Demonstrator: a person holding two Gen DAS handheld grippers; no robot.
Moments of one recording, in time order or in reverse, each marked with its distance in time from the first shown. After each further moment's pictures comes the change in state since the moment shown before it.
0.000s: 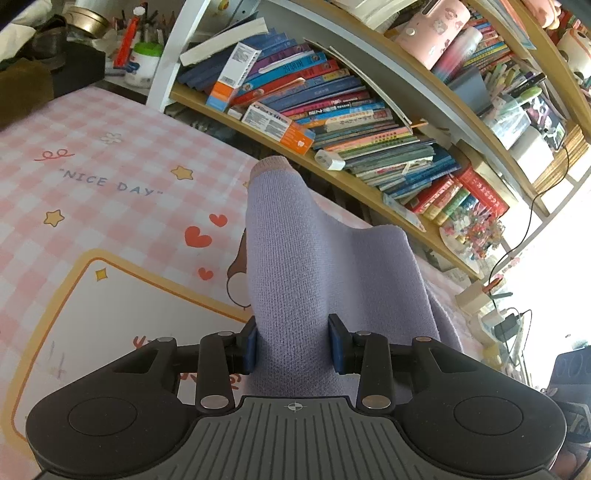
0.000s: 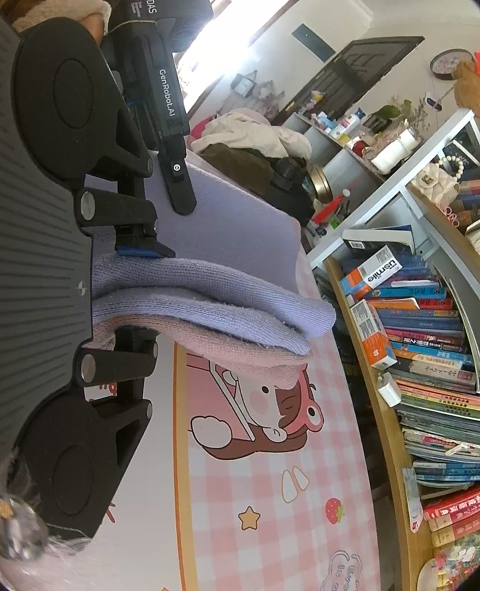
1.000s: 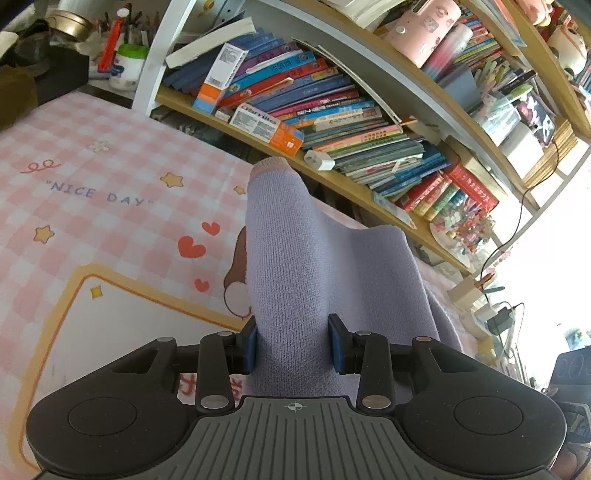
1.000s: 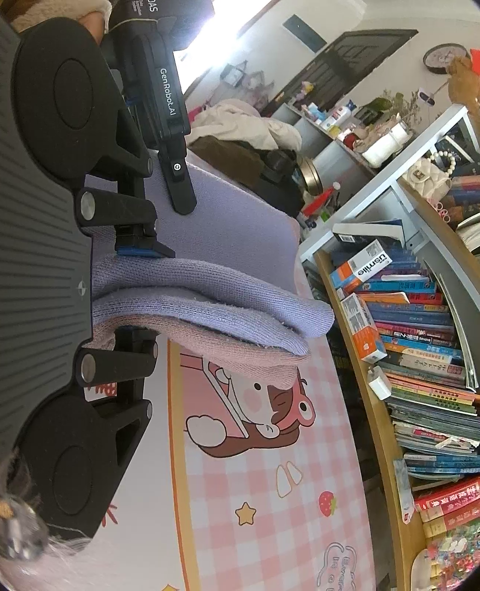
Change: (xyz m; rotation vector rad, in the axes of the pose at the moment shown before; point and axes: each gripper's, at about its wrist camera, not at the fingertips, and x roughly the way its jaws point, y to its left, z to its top) left arm 0.004 0.016 0.014 0.037 0.021 -0.052; right arm 0.006 0.017 -0.002 0.019 -0.045 -0.051
